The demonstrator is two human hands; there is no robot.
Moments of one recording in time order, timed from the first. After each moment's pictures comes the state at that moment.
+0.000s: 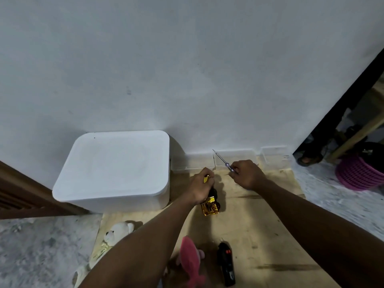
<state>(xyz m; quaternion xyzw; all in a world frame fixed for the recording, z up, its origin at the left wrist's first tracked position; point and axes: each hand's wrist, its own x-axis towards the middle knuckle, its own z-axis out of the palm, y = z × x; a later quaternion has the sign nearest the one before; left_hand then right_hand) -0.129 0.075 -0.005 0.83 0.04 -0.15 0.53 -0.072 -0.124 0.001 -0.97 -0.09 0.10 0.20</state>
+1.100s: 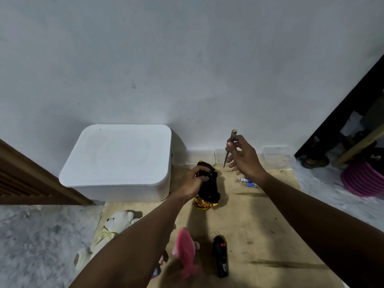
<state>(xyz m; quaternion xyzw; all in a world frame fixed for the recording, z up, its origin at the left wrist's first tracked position) -0.148 0.083 0.006 0.73 0.13 -0.14 0.66 -0.088 -0.100 0.054 -0.82 -0.05 0.03 0.57</state>
